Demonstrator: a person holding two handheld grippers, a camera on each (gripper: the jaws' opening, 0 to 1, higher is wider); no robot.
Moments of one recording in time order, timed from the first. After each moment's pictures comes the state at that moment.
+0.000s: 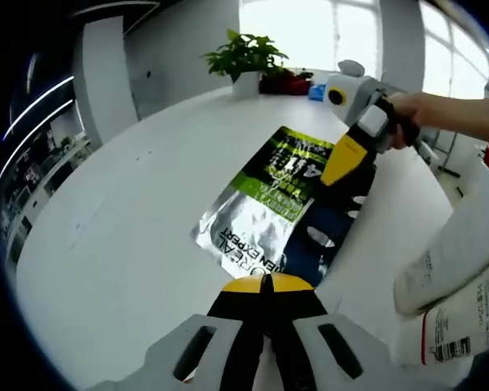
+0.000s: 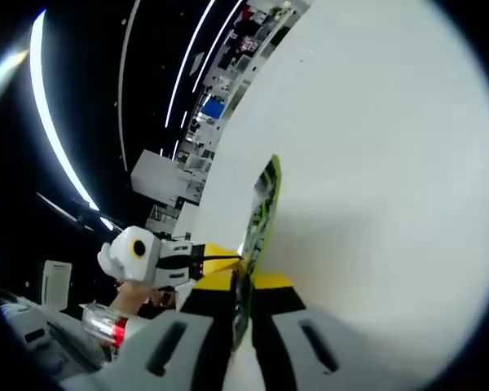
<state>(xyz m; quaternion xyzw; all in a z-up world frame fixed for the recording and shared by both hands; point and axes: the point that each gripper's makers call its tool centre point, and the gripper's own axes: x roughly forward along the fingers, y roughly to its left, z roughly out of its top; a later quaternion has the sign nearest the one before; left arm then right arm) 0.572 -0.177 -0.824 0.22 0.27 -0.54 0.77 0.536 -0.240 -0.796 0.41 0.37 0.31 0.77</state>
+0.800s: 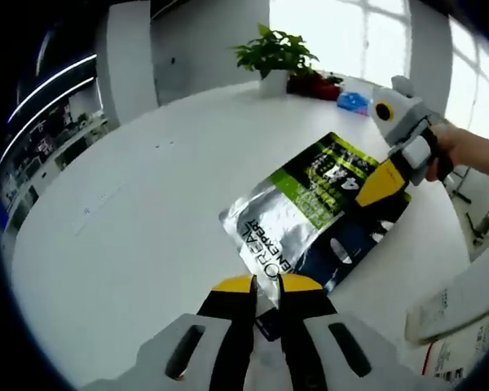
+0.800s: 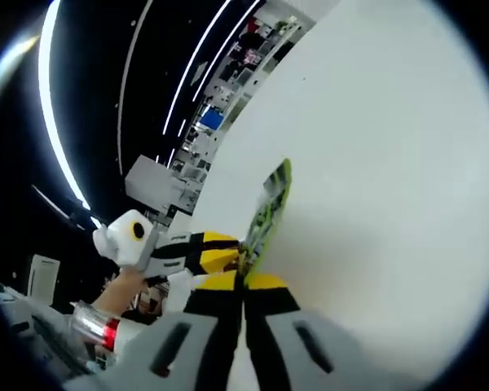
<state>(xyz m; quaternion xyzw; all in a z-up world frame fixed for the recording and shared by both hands) 0.593 -0.175 -0.813 0.15 0.31 -0.50 0.80 0.547 -0.253 -0.795 0.38 0.34 0.29 0.81</state>
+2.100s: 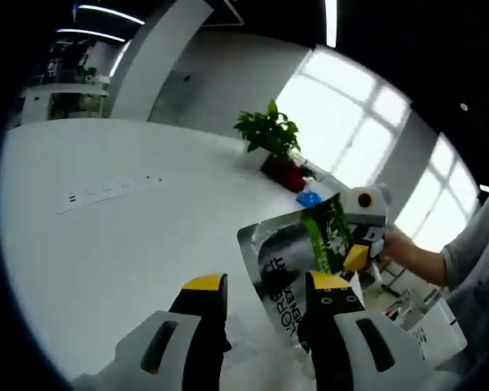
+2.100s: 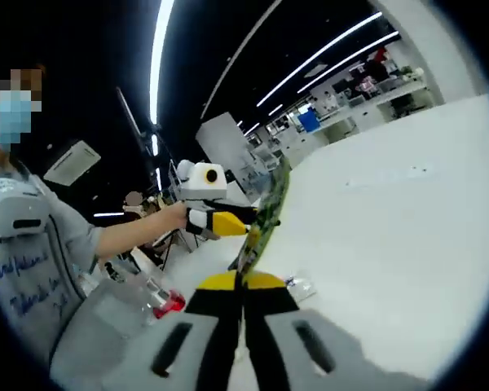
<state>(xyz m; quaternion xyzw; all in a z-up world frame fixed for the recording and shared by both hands) 0.588 -0.166 -0.707 -0.12 0.28 -0.58 0.75 0.522 -0.224 -0.696 0.17 0.20 0.51 0.82</state>
